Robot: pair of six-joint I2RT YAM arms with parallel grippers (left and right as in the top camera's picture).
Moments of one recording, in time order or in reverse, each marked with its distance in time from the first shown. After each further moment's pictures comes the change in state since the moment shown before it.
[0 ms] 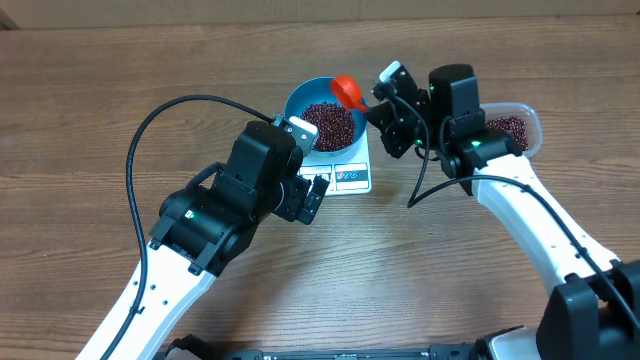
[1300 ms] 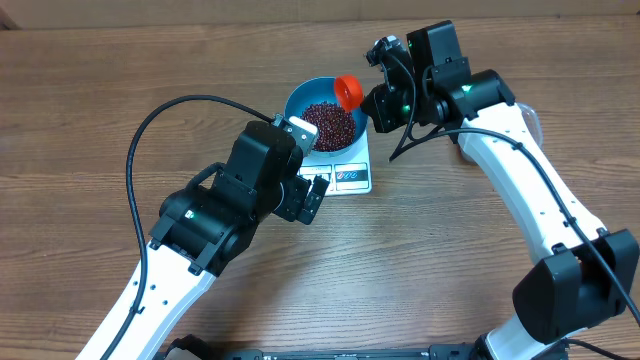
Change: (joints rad) left arm 0.000 0.000 0.000 0.000 0.000 0.000; right arm 0.034 0.186 0.458 -0.545 0.083 0.254
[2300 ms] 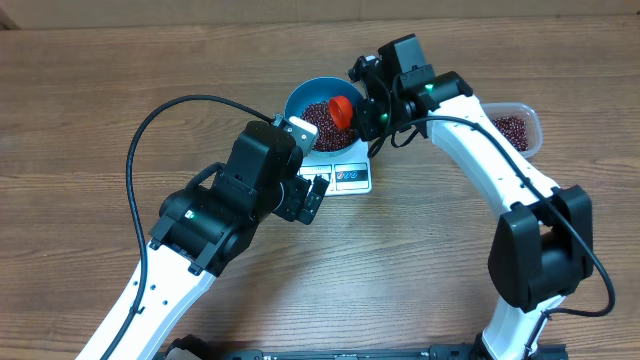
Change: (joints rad) left arm 0.000 0.000 0.000 0.000 0.000 0.000; right arm 0.039 0.169 0.000 0.043 0.059 0.003
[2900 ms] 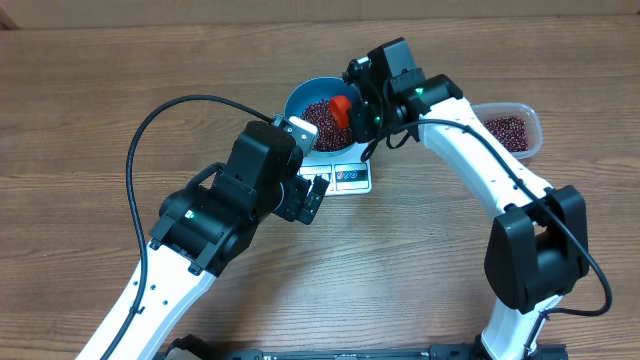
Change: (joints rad) left arm 0.000 0.000 0.000 0.000 0.000 0.000; right arm 0.039 0.002 0.000 0.008 0.068 0.000
